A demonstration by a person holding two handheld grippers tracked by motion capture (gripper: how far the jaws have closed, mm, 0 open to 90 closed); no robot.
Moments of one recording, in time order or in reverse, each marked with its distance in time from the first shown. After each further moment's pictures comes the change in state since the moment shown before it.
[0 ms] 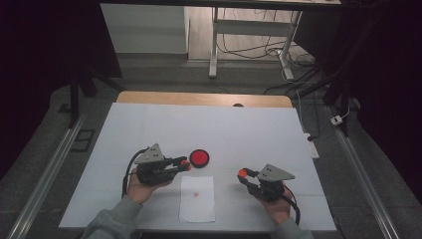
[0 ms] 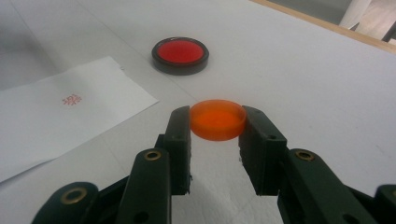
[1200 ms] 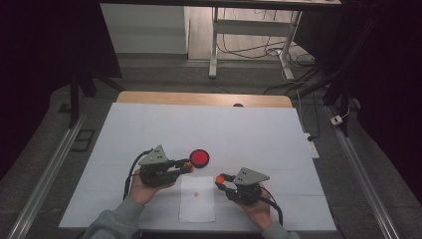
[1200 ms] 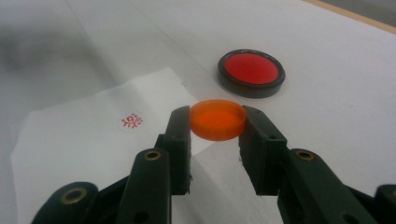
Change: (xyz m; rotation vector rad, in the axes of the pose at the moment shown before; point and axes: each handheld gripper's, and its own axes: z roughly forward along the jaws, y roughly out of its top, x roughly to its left) left arm -0.004 -0.002 0.007 0.024 -0.009 0.003; right arm 0.042 0.015 0.038 0.018 0.129 -0.049
